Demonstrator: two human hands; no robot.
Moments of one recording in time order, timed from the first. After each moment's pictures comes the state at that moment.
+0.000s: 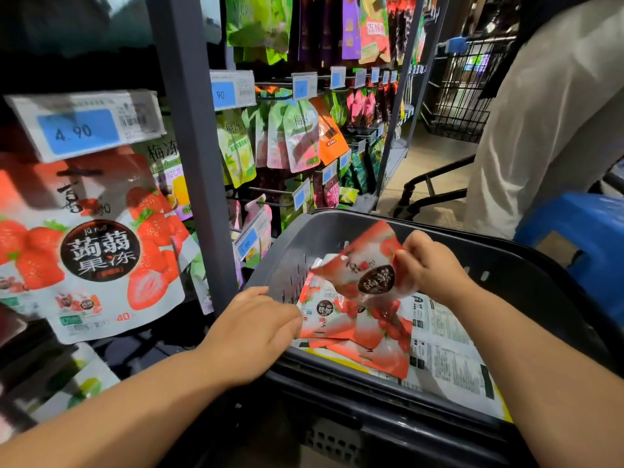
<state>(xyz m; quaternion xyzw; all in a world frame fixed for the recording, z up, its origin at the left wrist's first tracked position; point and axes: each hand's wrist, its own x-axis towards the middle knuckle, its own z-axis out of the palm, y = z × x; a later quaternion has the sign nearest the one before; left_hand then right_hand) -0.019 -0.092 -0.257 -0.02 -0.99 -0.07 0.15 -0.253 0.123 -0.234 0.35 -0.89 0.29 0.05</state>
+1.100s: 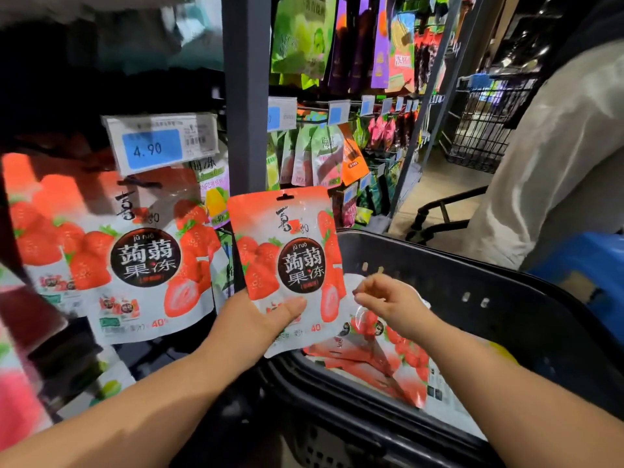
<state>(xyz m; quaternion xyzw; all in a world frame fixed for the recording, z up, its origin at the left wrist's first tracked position) 0.000 -0.099 -0.226 0.20 -0.76 -0.55 0.27 -0.211 0.057 -0.253 0.37 -0.80 0.45 -0.14</state>
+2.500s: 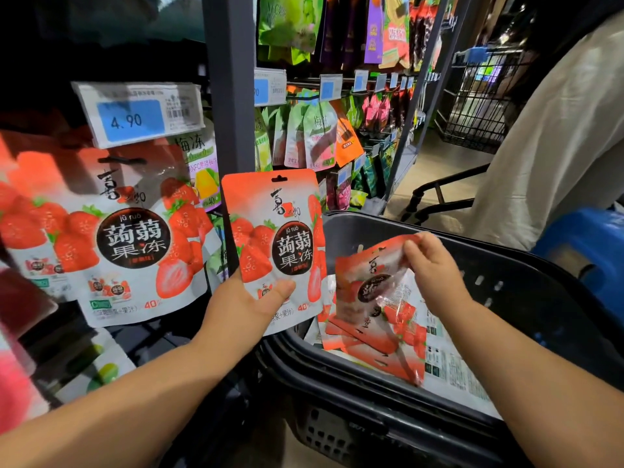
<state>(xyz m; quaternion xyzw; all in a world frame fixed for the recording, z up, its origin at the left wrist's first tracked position) 0.003 -0.094 -0.235 0.24 -0.79 -0.47 0.30 -0.229 0.087 -0.244 0.26 -0.79 0.56 0.02</state>
